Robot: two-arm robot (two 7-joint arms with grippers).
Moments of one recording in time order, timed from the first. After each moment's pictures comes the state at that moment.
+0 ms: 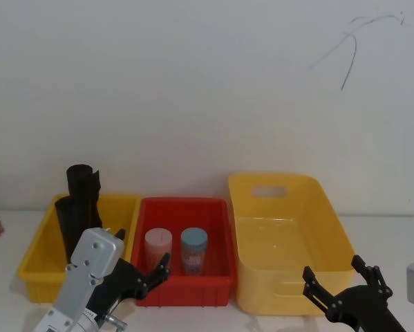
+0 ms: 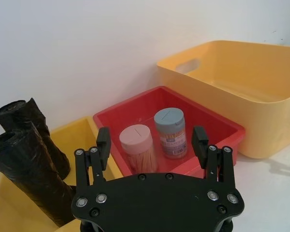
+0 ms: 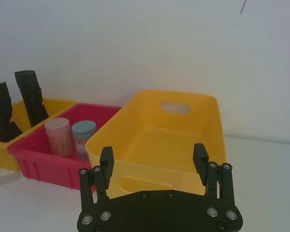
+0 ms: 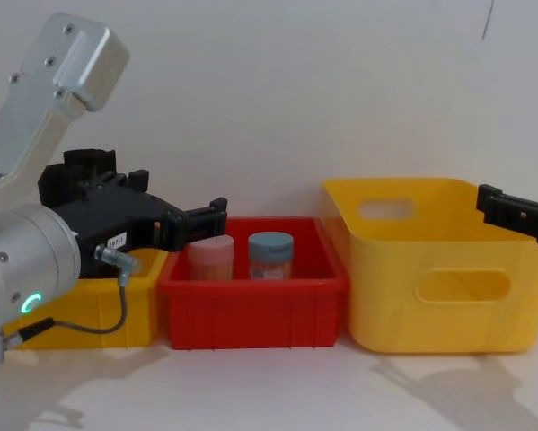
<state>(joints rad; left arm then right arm) -0.24 0.38 0.45 -1.63 -0.20 0.01 -0.01 -0.01 0.34 -0.23 -1.77 0.29 0.03 0.07</state>
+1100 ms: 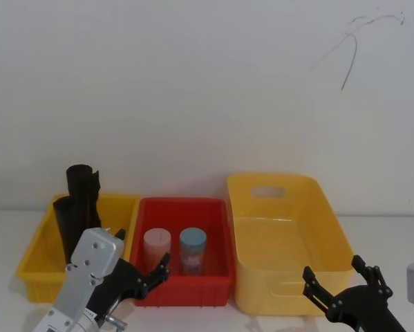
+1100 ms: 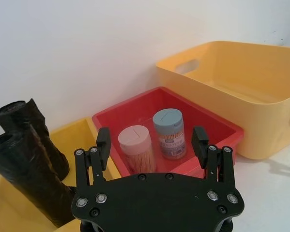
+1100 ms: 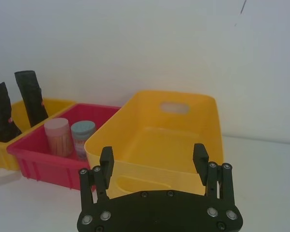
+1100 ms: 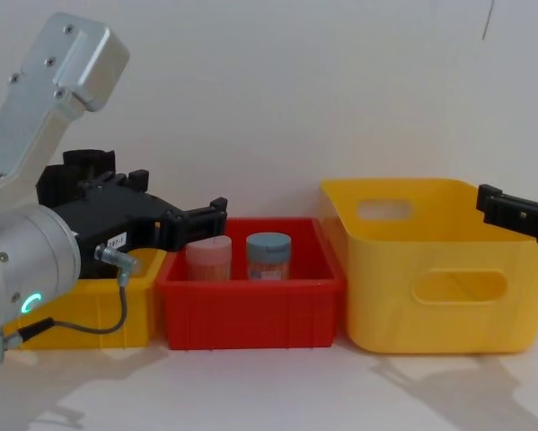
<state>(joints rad) -0.24 0.38 0.45 -1.63 -0.20 0.01 -0.01 -0.01 0.34 -0.23 -1.77 0.29 0.03 0.07</state>
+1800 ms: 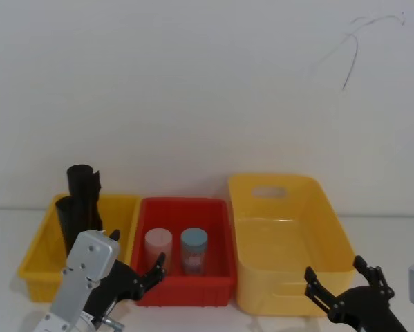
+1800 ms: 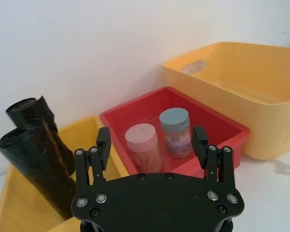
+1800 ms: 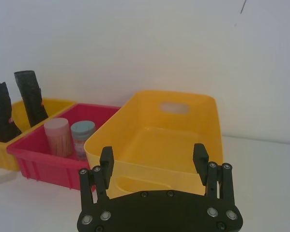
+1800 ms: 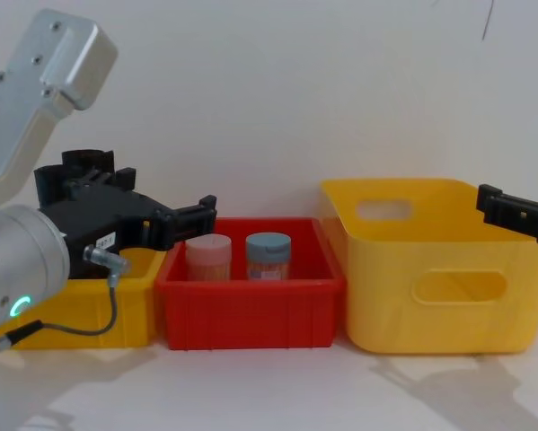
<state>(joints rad) -0.21 0.38 0.44 -1.65 -0.19 0.01 0.02 -0.01 0.34 -0.23 -1.77 0.29 0.03 0.07</state>
